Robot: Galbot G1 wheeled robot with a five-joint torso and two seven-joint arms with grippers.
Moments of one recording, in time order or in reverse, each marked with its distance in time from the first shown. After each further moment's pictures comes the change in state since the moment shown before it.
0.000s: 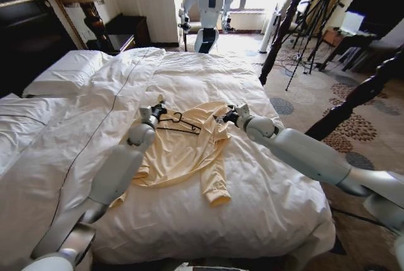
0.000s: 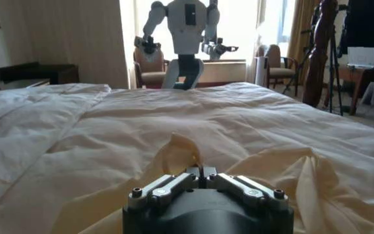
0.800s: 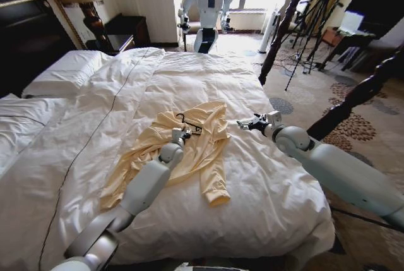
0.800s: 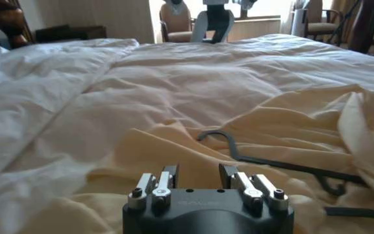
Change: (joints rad) left arm 0.107 -0.020 -0.048 0.060 0.050 0.031 -0.072; right arm -0.231 -0.107 0.243 0.041 0.137 -0.041 0.095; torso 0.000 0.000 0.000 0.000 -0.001
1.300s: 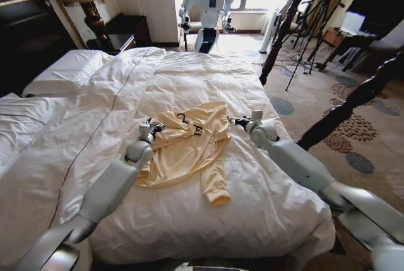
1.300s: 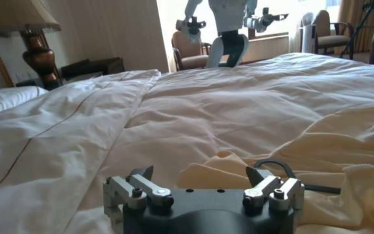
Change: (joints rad) left arm 0.033 0.177 -0.070 -0.076 -0.026 -0.052 0.044; right arm 0.105 0.441 0.047 -0.515 0.054 0.142 0.021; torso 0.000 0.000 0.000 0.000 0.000
